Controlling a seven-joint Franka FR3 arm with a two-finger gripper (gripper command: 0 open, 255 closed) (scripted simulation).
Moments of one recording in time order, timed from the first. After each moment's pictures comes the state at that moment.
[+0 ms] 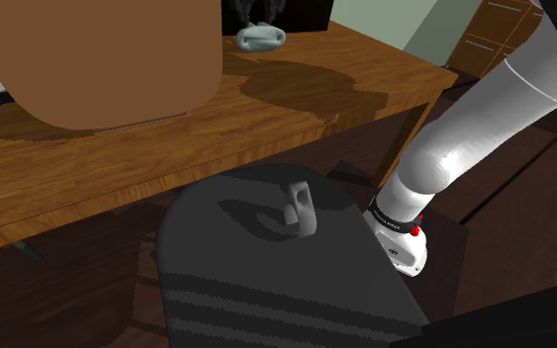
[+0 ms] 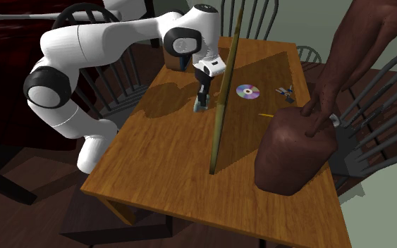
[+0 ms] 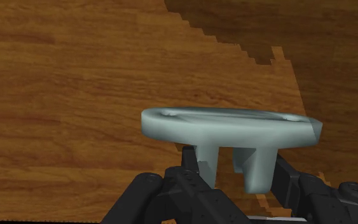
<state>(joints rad) -0.05 -0.27 0.21 -1.84 0.07 1.59 0.47</state>
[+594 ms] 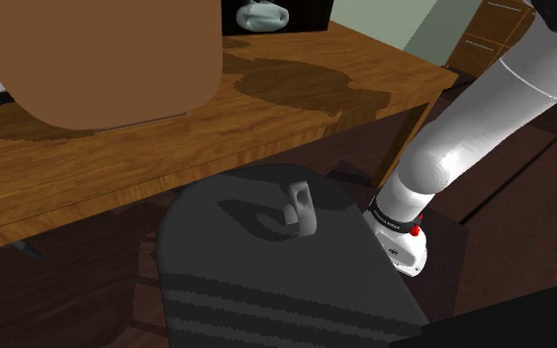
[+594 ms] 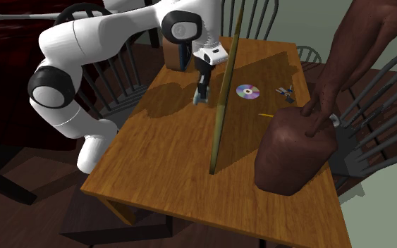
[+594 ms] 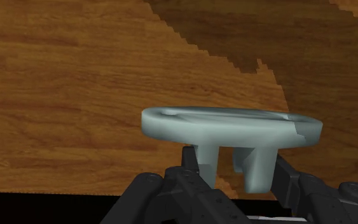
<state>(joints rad) -0.06 -0.24 0.21 -1.70 0.06 1.48 0.47</state>
